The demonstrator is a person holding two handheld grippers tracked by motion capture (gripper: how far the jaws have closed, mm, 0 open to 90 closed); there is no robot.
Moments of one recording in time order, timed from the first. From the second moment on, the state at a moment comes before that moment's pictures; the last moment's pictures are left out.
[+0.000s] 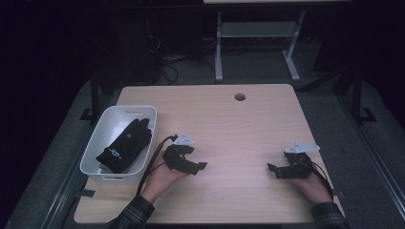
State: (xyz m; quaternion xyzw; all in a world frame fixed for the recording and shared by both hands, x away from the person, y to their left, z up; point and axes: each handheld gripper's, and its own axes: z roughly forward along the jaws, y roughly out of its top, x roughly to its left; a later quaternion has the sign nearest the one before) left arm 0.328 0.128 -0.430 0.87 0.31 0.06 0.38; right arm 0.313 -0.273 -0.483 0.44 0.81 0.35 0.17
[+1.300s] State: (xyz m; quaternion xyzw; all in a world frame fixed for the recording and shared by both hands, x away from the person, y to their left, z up) left arm 0.318 0.124 -0.478 0.89 0.25 0.11 0.38; right arm 0.312 -0.271 -0.483 0.44 0.81 0.35 0.17
